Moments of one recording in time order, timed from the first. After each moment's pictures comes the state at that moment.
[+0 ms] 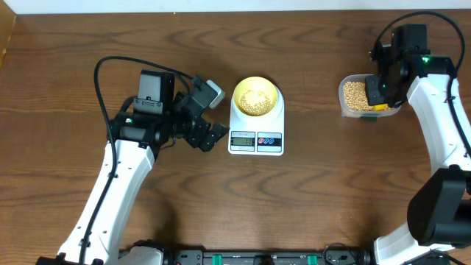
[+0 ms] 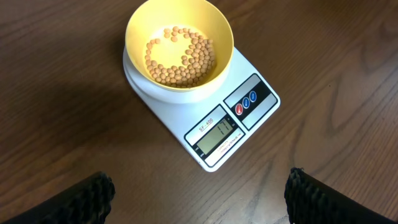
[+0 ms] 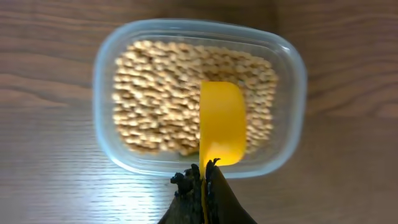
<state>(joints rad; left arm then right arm) -0.18 1.35 1.11 -0.76 0.50 0.44 -0.05 1.76 1.48 -0.94 0.04 -0.17</state>
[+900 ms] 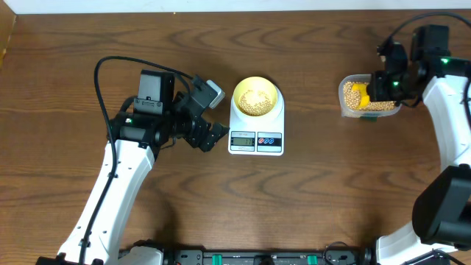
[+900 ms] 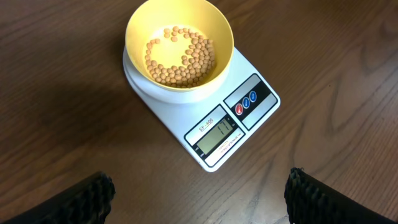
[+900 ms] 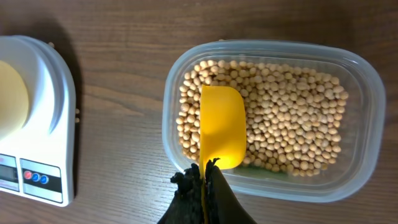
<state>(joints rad) -0.18 1.35 1.11 -0.76 0.50 0.44 -0.16 1.76 1.48 -0.93 -0.30 -0.16</state>
